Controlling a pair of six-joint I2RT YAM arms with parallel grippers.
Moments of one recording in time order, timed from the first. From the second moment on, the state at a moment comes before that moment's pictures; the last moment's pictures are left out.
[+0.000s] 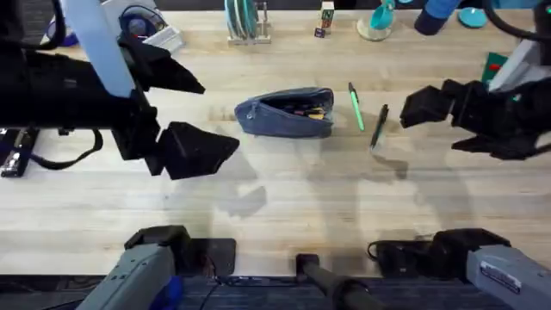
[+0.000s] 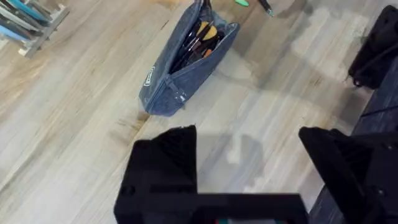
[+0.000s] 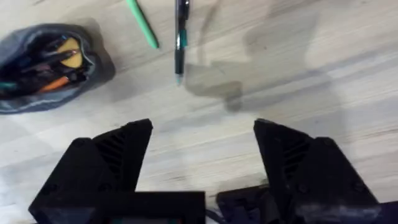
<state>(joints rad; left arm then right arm) 0.11 0.99 1.27 -1.45 0.71 0.88 0.06 1.06 1.05 -1.25 -0.03 0.49</state>
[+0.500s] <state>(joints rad) 0.11 0.99 1.27 -1.45 0.71 0.88 0.06 1.32 1.05 -1.14 -0.08 0.60</state>
